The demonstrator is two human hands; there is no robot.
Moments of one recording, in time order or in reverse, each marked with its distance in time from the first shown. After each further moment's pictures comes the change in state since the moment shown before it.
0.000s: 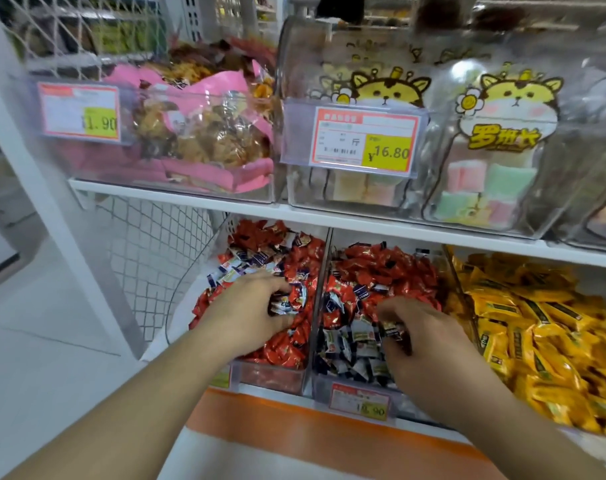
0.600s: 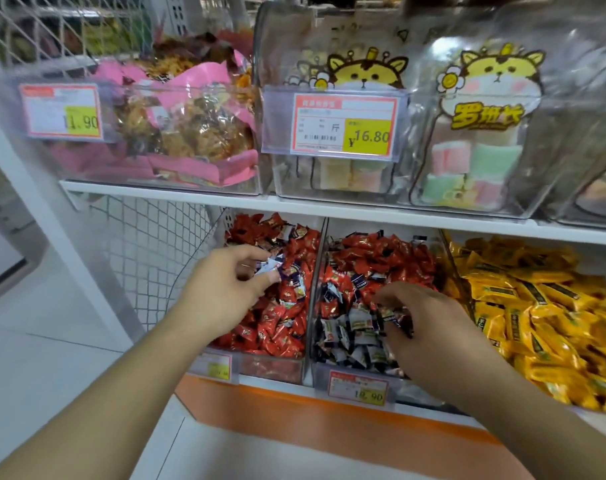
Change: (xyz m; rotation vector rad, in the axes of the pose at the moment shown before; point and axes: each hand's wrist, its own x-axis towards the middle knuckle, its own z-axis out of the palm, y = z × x) left_hand -0.016 0.012 -0.034 -0.395 0.229 -0.177; right_hand 0.000 0.010 -0.003 0.026 0.004 0.012
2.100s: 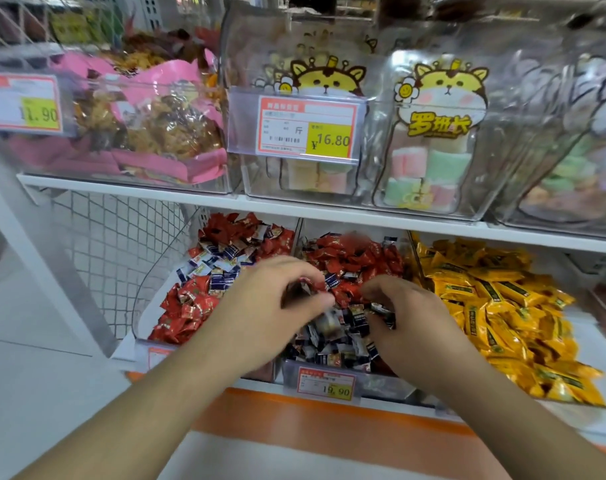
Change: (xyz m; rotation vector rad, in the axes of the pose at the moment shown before) left_hand -0.044 0.067 0.033 0.039 -0.173 0.291; right_hand -0.003 0.011 -0.013 0.012 0.040 0.004
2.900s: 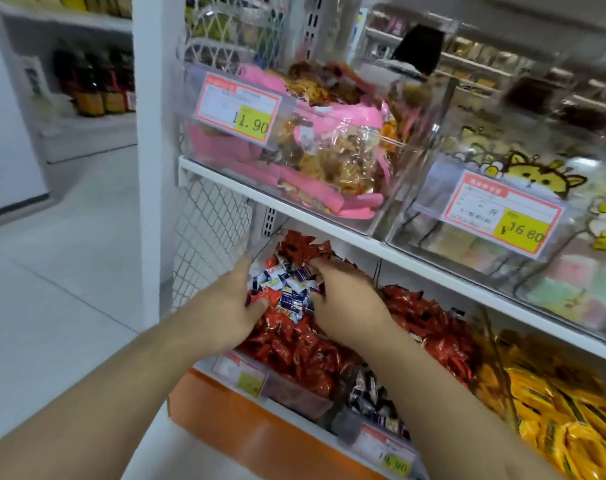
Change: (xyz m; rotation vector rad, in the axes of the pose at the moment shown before) left_hand -0.021 -0.141 -0.067 0.071 0.033 -0.409; right_hand 0.127 -0.136 0.087 -0.249 -0.146 -0.270
